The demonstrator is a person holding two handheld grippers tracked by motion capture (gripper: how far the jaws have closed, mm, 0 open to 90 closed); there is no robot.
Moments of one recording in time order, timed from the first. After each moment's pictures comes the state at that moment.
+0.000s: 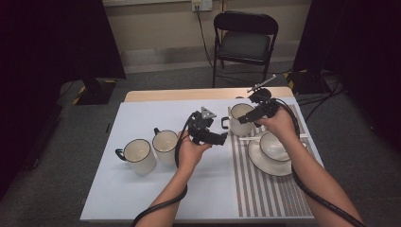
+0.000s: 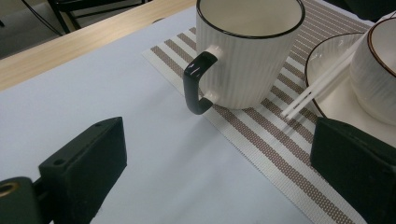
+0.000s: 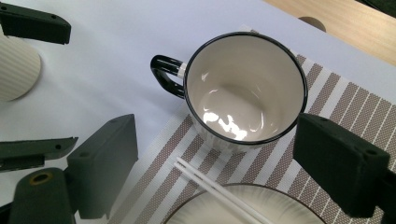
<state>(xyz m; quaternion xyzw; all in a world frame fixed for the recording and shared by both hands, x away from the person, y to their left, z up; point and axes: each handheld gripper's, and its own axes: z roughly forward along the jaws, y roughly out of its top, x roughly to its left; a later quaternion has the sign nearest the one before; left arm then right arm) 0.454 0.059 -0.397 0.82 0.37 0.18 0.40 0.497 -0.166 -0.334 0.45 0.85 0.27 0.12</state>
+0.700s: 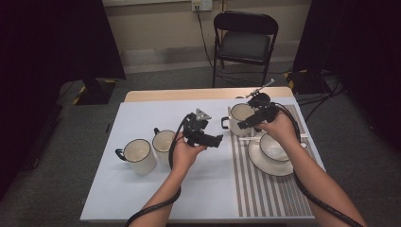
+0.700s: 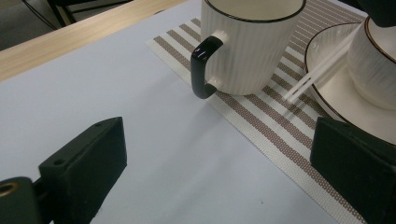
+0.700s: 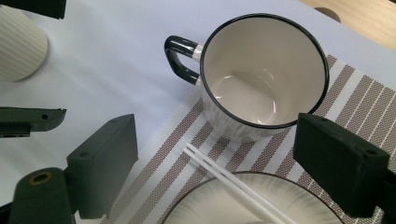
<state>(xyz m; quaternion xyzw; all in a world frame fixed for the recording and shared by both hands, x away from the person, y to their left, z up) 0.449 0.073 -0.397 0.83 0.37 0.17 0.39 0.486 -0.163 -0.339 0.43 0.86 0.26 0.11</state>
